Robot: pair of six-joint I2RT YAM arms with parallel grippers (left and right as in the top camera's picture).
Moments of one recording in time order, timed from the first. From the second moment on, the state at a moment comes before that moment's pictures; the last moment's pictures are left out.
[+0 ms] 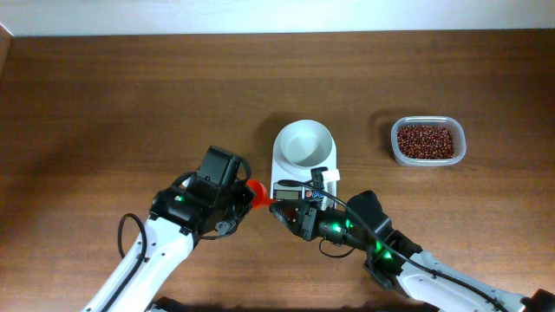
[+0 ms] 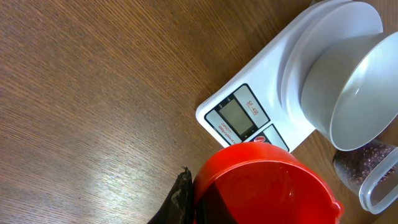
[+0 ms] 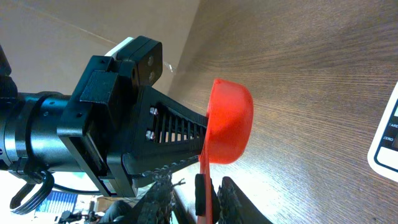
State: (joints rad) left arm -0.43 1.21 0.87 -0.82 0.12 -1.28; right arm 0.73 1.26 0.37 0.64 -0.45 0.99
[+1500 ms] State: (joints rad) left arm -0.29 1.03 0.87 -0.78 0.02 -1.13; right arm 0.44 0.69 0.38 0.19 -0.58 0.75
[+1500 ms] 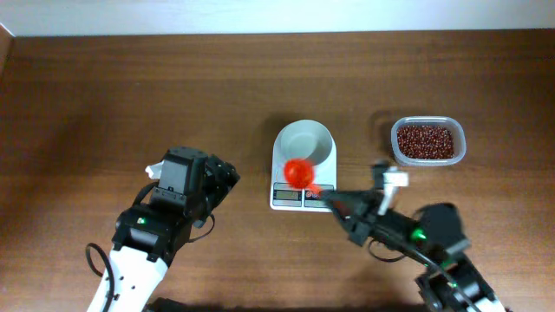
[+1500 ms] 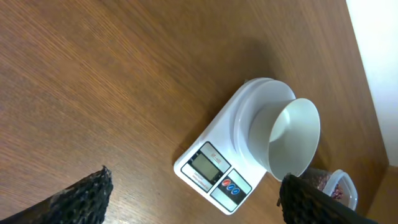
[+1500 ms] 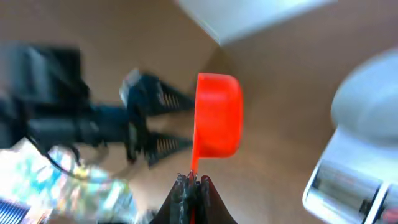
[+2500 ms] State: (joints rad) left arm -0.78 1.67 0.87 -0.21 -0.03 -0.89; right arm 0.01 0.54 0.38 0.30 -0.59 0.76
